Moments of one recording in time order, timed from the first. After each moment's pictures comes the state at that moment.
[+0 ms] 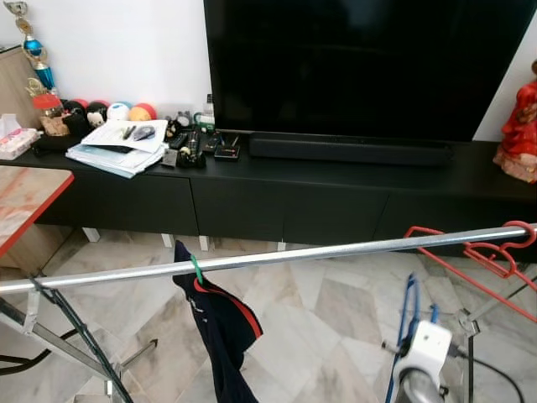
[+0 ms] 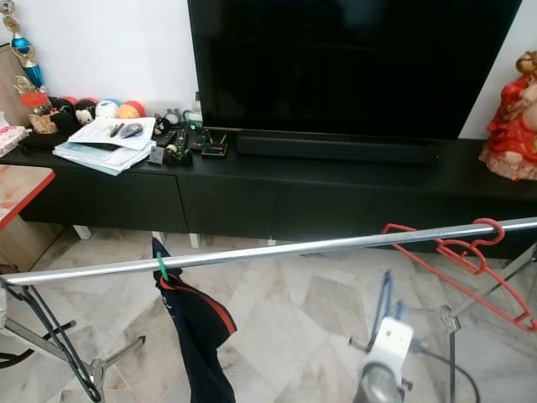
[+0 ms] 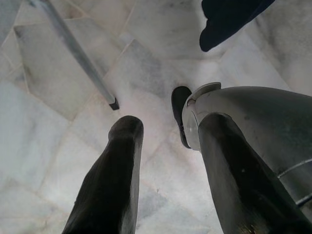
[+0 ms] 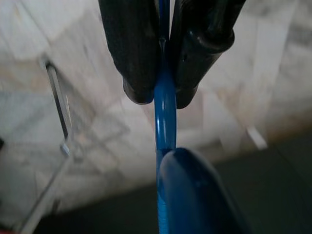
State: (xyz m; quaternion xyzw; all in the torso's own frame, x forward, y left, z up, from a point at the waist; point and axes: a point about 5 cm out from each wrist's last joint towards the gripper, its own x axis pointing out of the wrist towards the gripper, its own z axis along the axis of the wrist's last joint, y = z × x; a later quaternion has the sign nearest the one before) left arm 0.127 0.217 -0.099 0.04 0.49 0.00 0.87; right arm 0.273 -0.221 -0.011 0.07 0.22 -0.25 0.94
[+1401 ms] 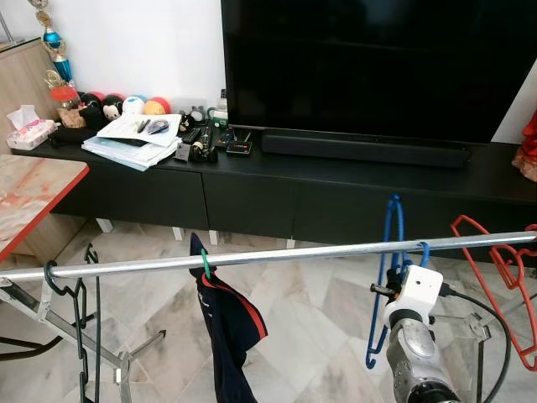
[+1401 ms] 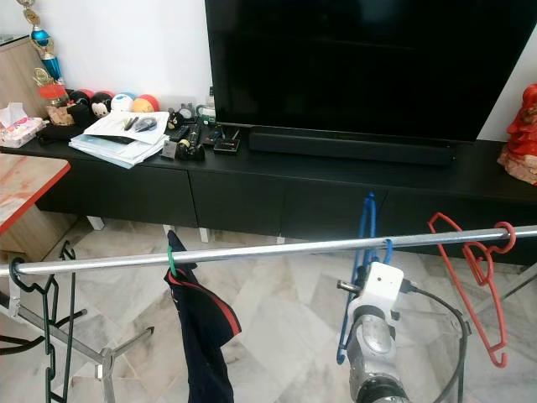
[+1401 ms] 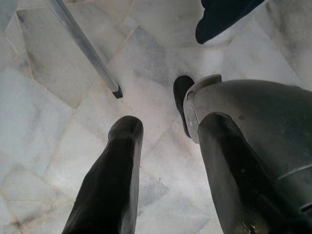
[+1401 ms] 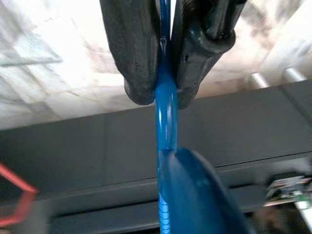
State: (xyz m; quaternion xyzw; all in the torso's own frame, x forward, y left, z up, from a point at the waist) left arm 0.138 0.204 -0.099 0.05 0.50 0.00 0.86; right arm 0.324 -0.196 0.042 0.06 0.11 -0.09 0.99
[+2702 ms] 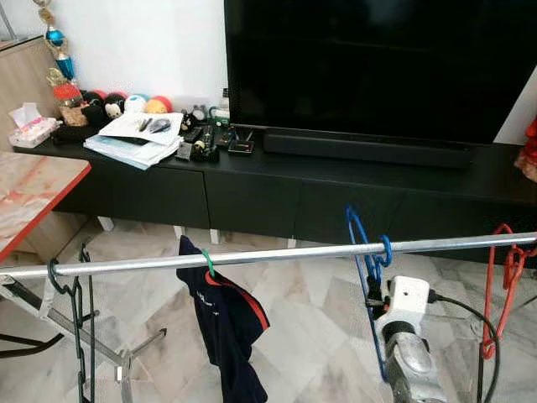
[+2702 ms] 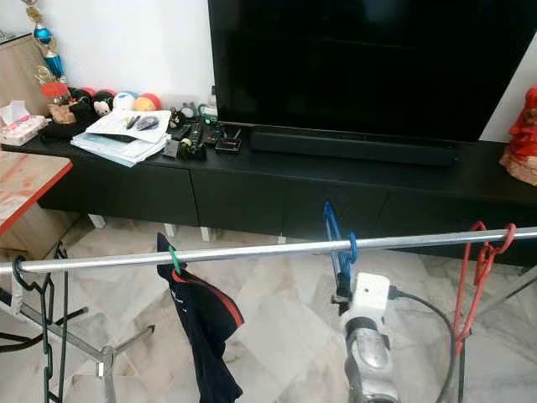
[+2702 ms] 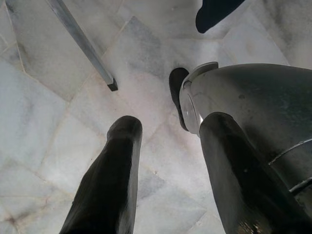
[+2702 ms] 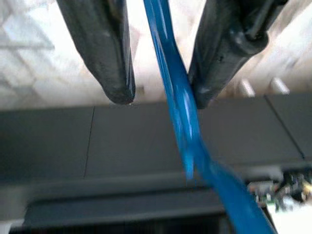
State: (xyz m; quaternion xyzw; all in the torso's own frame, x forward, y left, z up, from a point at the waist) left arm 0.129 0.210 -0.101 0.05 0.51 -0.01 0.86; right arm 0.302 -0.197 0.036 0.04 0.07 -0.07 0.99
